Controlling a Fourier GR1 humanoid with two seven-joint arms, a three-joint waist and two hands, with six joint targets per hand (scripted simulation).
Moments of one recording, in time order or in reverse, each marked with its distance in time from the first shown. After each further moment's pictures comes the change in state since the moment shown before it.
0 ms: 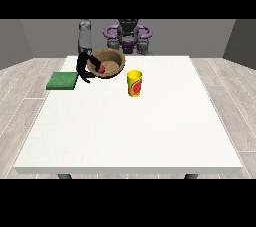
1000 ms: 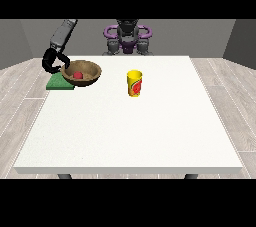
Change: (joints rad) left arm 0.081 0.080 0.043 0.022 0.004 -0.004 -0.087; right arm -0.069 -0.296 -0.117 0.106 -0.046 0.267 0.001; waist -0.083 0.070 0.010
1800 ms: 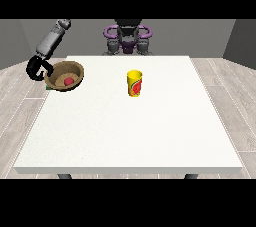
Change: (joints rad) left arm -0.041 0.035 0.005 -0.211 0.066 0.056 0.097; right arm -0.053 -0.207 -0.169 0.296 -0.063 0.142 -0.280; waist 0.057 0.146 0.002
